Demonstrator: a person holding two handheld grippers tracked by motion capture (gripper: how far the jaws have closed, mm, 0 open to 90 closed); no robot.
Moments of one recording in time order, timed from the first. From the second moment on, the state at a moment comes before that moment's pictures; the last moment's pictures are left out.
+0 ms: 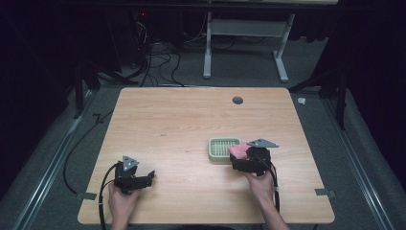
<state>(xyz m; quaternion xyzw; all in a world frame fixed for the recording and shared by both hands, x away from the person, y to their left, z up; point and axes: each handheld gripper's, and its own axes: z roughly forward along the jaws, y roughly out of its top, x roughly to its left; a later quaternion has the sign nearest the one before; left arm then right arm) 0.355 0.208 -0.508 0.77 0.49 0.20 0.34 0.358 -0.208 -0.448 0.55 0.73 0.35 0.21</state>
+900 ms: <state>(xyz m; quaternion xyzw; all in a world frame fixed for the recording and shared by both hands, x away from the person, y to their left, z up) 0.355 0.208 -0.508 0.78 0.49 0.20 0.34 0.402 -0.165 -0.458 0.57 0.72 0.33 0.19</state>
